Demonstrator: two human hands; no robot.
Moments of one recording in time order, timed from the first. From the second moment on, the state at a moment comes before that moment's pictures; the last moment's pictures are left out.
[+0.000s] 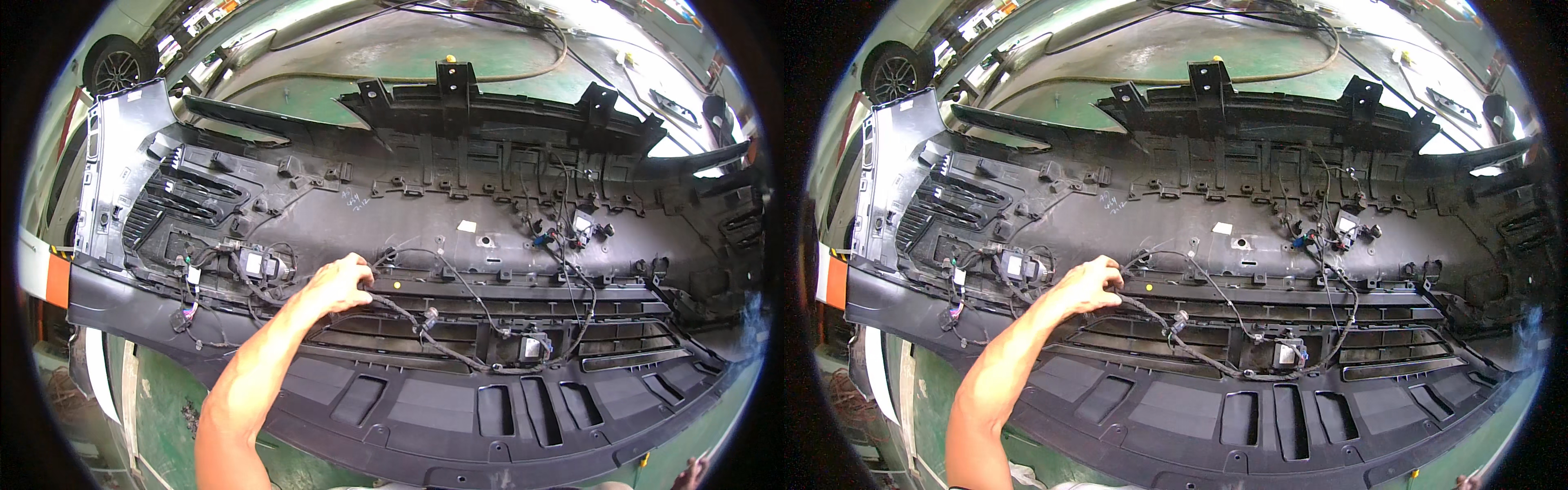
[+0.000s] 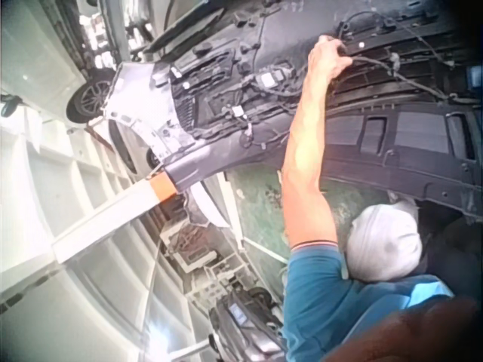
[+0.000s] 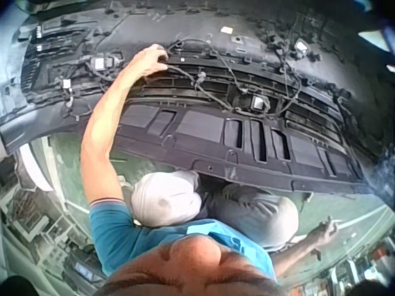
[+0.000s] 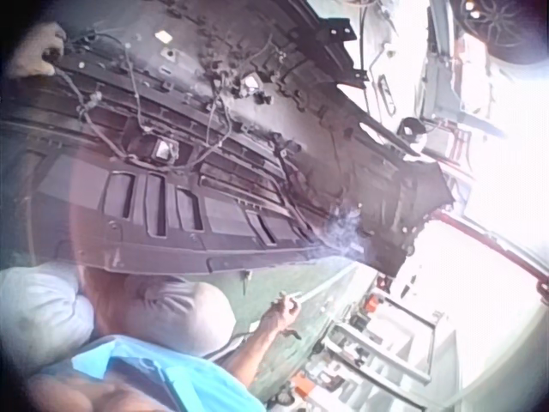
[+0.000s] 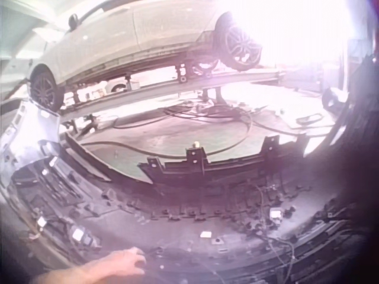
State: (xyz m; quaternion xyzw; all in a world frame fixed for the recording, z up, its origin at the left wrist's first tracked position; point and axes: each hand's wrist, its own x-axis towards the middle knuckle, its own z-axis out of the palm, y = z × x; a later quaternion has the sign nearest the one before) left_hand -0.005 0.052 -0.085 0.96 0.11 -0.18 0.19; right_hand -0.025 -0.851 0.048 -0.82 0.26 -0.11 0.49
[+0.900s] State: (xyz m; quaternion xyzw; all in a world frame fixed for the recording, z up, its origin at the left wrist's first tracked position) left_hand -0.053 0.070 -0.046 0.96 0.13 -0.25 0.07; right_hand 0.068 -0.813 0.034 -0.79 0.15 -0.24 0.54
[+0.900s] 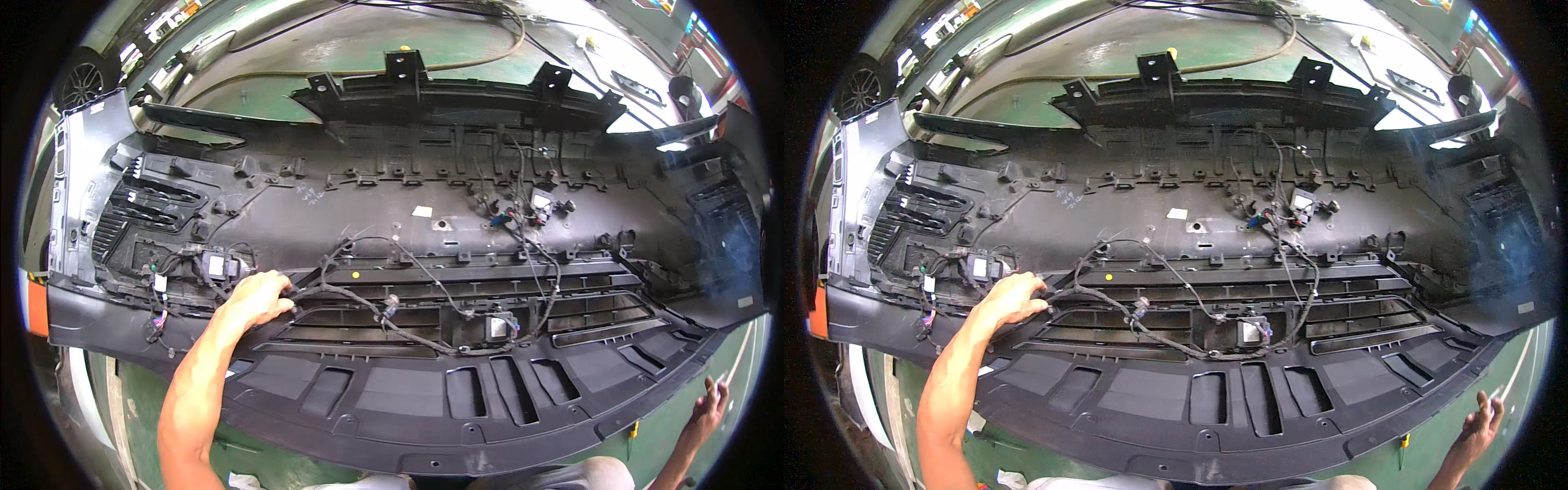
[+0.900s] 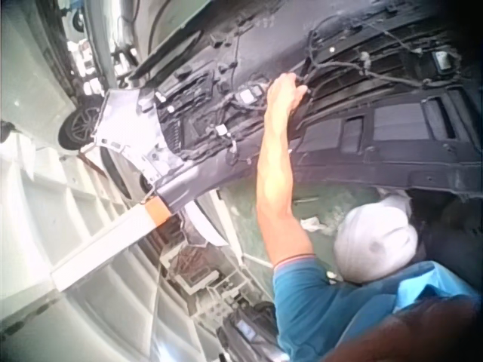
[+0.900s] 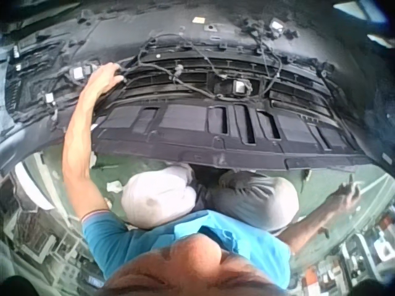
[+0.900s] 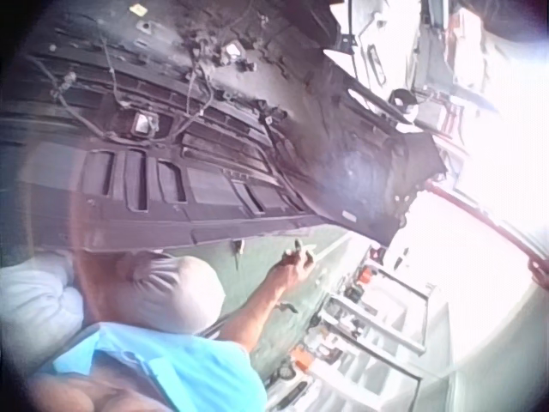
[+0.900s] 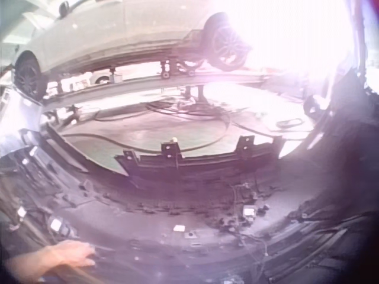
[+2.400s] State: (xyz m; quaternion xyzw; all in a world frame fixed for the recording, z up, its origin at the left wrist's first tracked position) left_hand 0.046 -0.158 -0.044 0.89 -0.12 -0.33 0.29; right_hand 0.095 -0.567 0.047 -0.73 0.00 -0.07 0.68
